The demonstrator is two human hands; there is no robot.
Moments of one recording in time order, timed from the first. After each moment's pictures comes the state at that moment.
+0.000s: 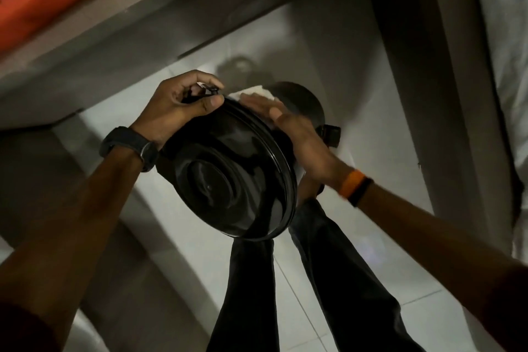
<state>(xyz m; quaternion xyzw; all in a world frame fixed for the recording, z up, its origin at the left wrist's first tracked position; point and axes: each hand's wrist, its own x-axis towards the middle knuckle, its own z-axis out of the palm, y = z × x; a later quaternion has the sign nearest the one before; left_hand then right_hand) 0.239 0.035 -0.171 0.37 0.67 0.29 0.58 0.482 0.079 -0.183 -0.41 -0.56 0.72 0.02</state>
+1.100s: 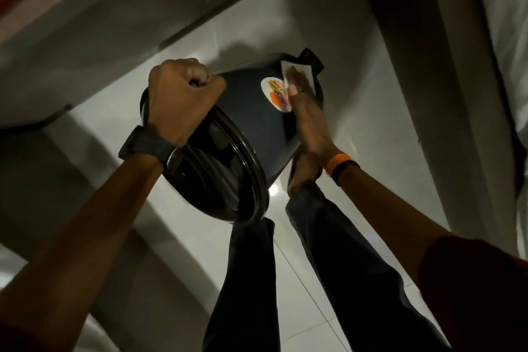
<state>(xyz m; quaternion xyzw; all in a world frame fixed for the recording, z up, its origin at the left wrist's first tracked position) 0.293 0.041 -0.161 0.49 0.77 0.24 0.34 0.507 0.064 -0.210 -0.61 -0.45 0.65 0.09</state>
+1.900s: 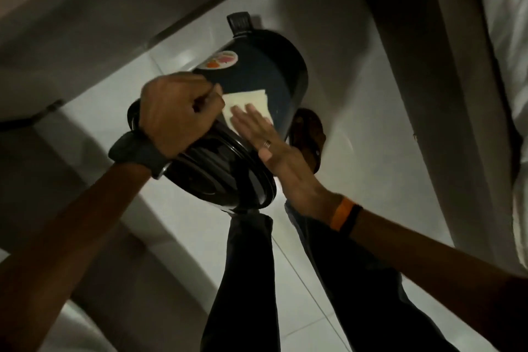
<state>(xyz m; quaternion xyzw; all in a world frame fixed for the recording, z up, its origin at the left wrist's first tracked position) 0.286 0.009 -0.165 0.66 0.69 0.18 0.24 0.507 -0.016 -0.194 -0.33 -0.71 0.62 0.08</state>
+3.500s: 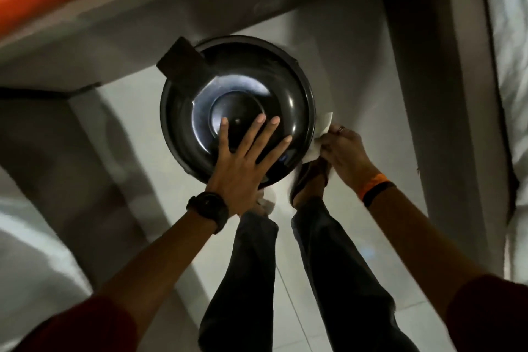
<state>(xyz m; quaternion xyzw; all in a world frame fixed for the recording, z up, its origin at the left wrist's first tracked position) 0.353 -0.093 -0.197 0.75 0.64 -0.10 0.14 0.533 0.049 -0.200 -0.68 -0.23 0.70 0.09</state>
